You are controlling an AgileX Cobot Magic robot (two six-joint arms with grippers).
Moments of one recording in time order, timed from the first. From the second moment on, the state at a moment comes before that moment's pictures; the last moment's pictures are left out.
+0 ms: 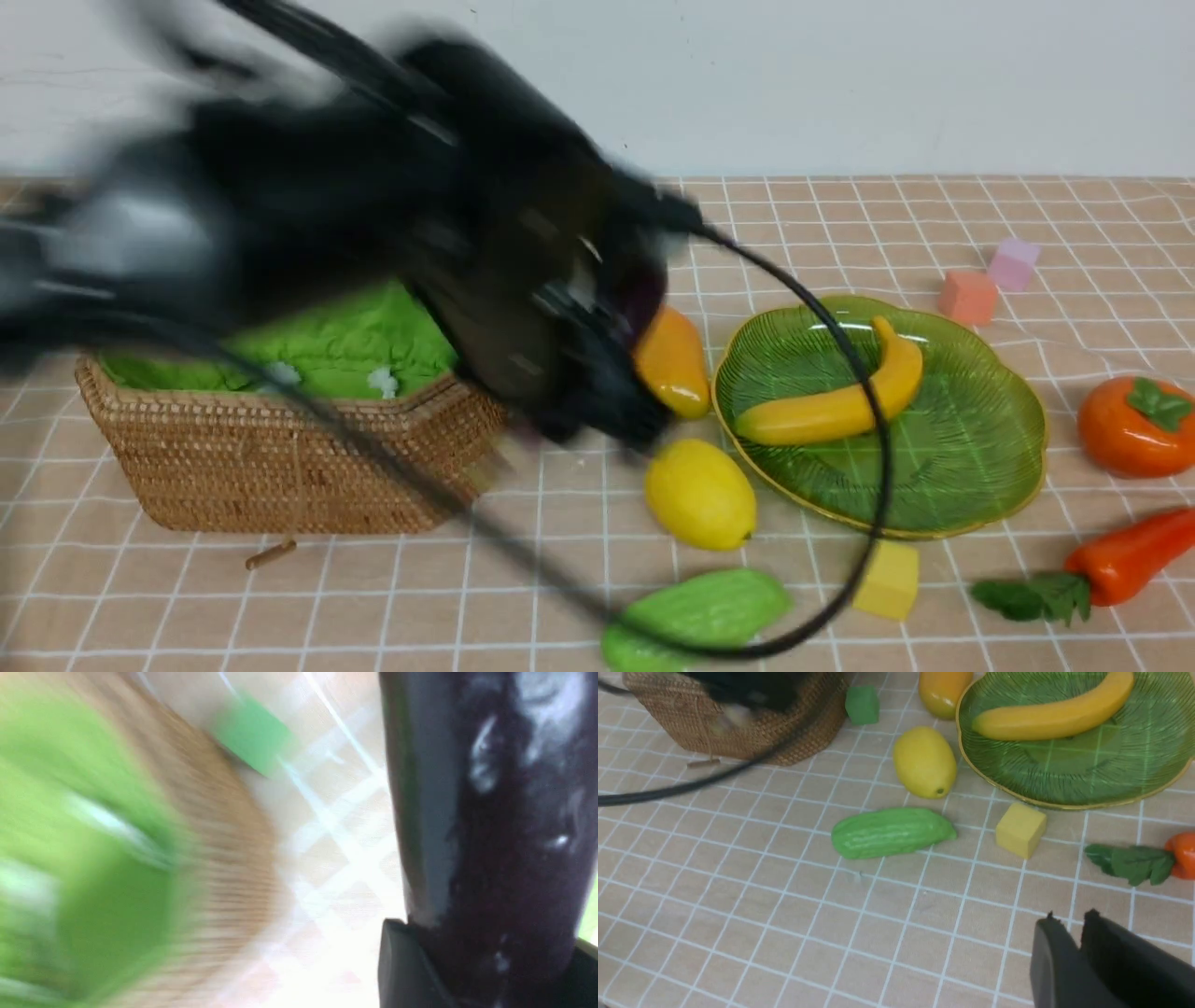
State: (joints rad) right arm 0.08 0.39 -0.77 0.44 1.10 -0.21; left arm -0.74 1.61 -1.47 0.31 1.03 -0.07
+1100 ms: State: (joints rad) right arm 0.09 0.39 -0.83 0.42 1.13 -0.21; left arm -0.41 1.48 -1.28 -0.22 0.84 0.60
